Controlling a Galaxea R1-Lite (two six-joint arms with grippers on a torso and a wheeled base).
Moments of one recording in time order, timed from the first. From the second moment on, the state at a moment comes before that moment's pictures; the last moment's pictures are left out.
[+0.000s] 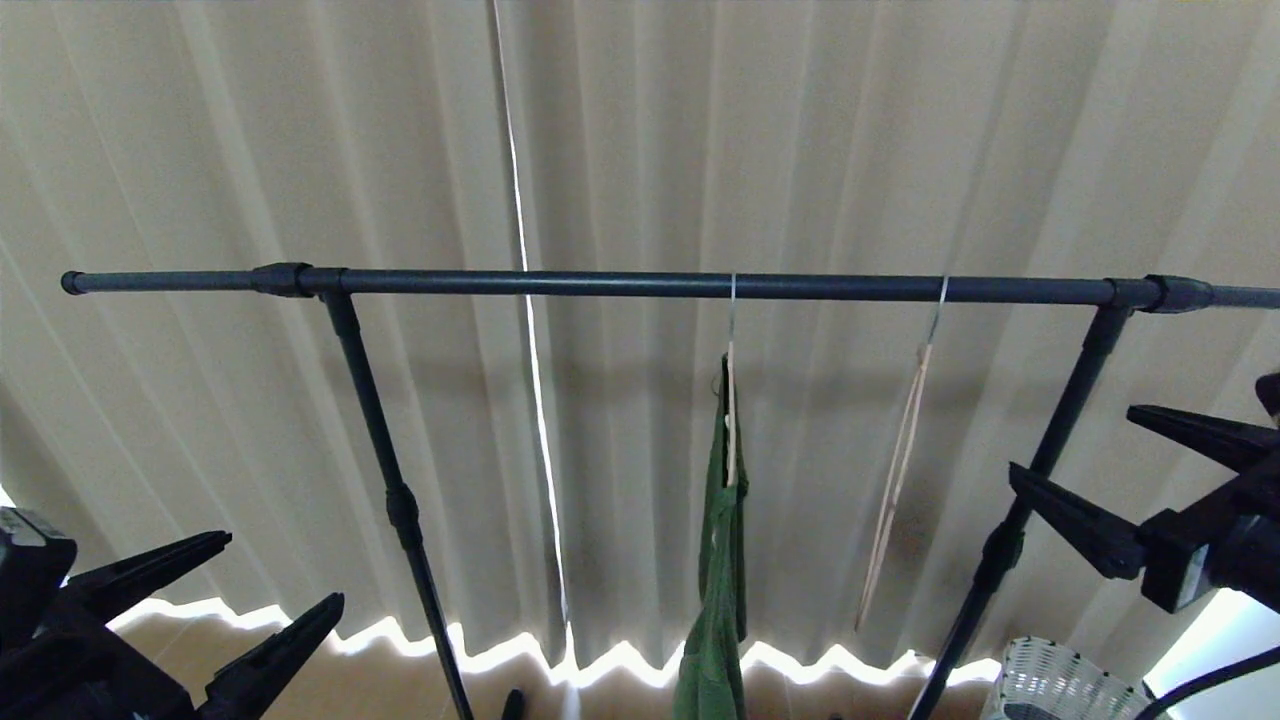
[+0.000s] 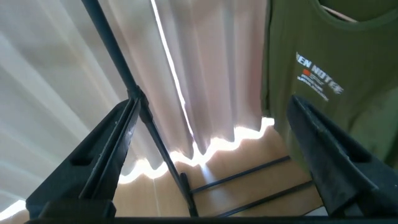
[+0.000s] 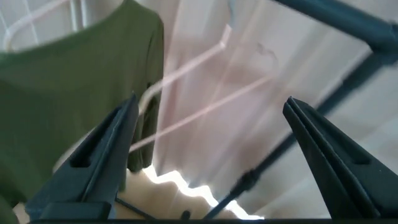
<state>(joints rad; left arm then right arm) -0.27 0.98 -0.14 -0.62 -0.08 0.16 0.40 1.10 -0.40 -0.52 -0.17 -0.19</state>
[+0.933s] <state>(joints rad) -0.21 0.97 -0.10 -0.63 -0.08 0.16 0.19 1.03 -0.15 -0.52 -0.17 -0.14</state>
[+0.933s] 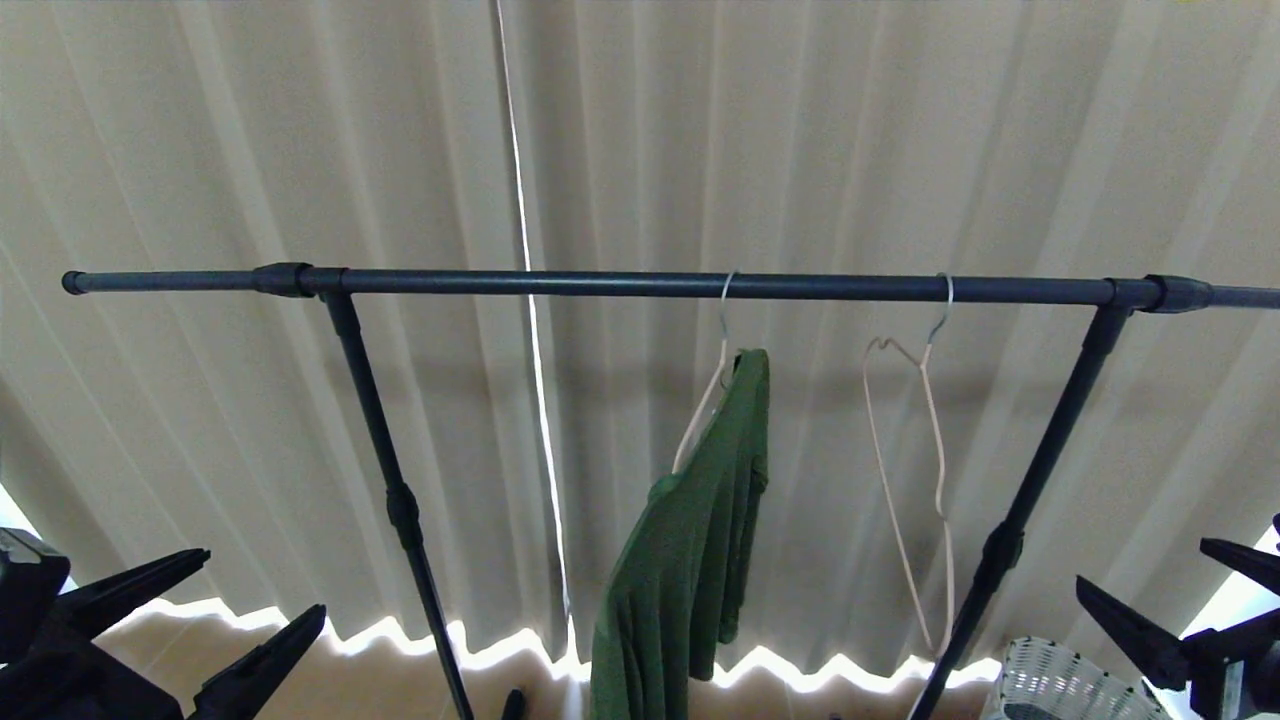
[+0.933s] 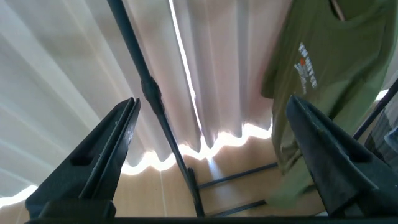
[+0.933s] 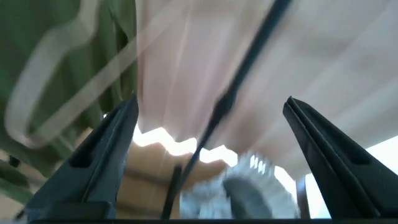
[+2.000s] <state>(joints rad) -0.18 0.97 -0.07 -0.62 -0.08 0.18 0.19 1.06 -0.03 -0.52 -0.17 -0.14</state>
